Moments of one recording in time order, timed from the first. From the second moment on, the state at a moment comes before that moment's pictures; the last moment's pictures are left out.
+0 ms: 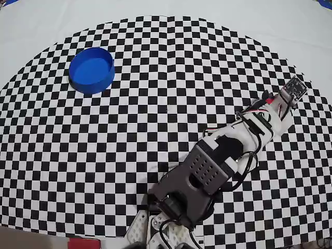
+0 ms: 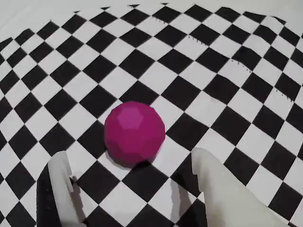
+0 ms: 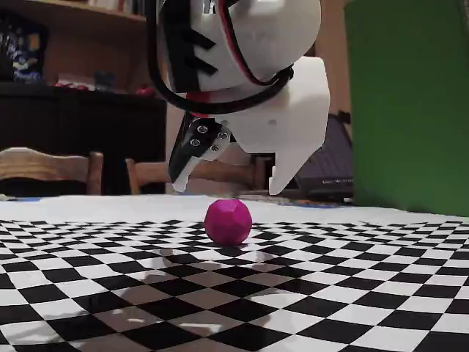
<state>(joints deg) 50.1 67.2 103.8 -2.3 -90.3</state>
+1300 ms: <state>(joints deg) 50.5 54.9 89.2 1.8 -90.3</state>
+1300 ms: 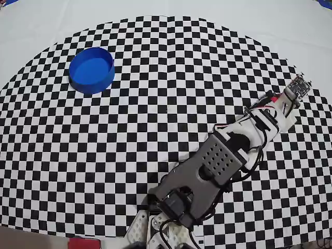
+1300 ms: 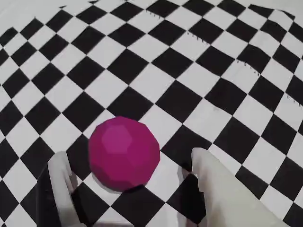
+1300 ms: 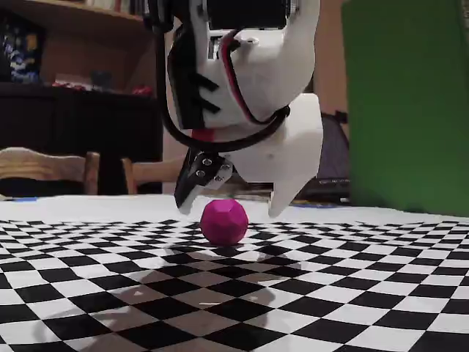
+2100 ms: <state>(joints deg) 50.9 50.3 82.7 3.3 -90.3</state>
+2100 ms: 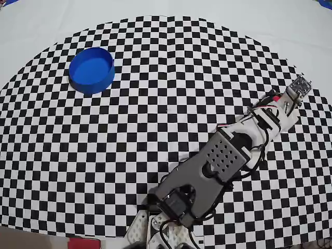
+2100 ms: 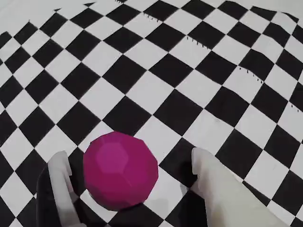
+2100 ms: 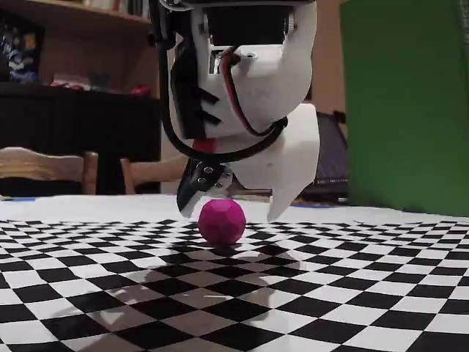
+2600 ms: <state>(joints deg) 49.9 49.6 81.7 3.3 -90.0</state>
